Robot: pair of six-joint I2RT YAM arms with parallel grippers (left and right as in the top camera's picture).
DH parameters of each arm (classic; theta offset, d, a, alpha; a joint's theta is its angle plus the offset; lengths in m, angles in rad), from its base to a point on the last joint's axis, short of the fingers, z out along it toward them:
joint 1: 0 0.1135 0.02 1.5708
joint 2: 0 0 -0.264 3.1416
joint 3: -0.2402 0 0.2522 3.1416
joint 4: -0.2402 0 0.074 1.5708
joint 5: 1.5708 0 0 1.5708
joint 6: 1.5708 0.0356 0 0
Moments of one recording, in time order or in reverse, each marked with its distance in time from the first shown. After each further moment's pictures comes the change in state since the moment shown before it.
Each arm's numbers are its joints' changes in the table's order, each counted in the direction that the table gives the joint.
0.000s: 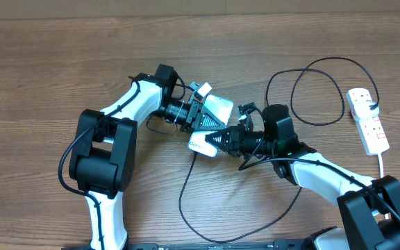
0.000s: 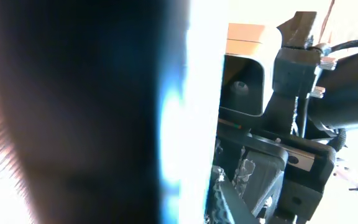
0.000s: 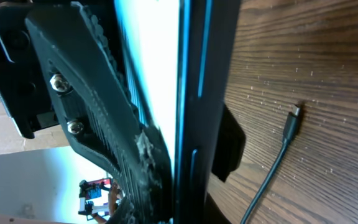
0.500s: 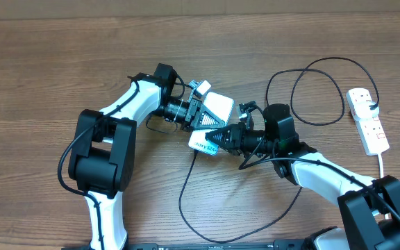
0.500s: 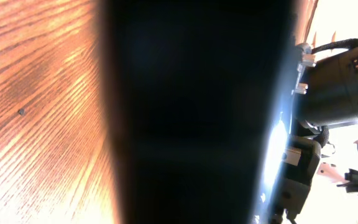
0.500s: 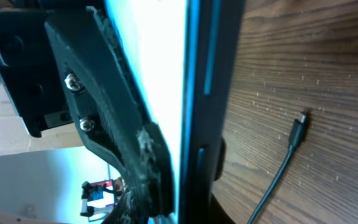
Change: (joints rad) left arm 0.005 0.000 0.000 0.026 0.042 -0.003; right arm -0.006 0.000 0.000 0.034 -0.004 0.017
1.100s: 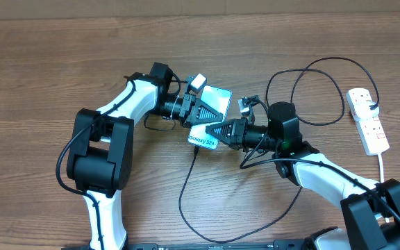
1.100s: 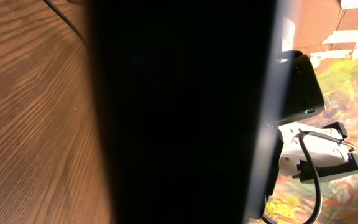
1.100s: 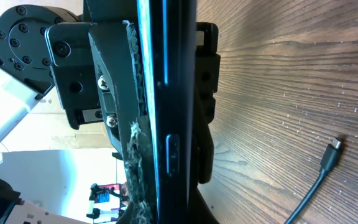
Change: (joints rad) left arm 0.023 0.000 0.000 0.011 0.180 0.026; right arm -0.009 0.019 0.003 0.116 -0.010 0.065
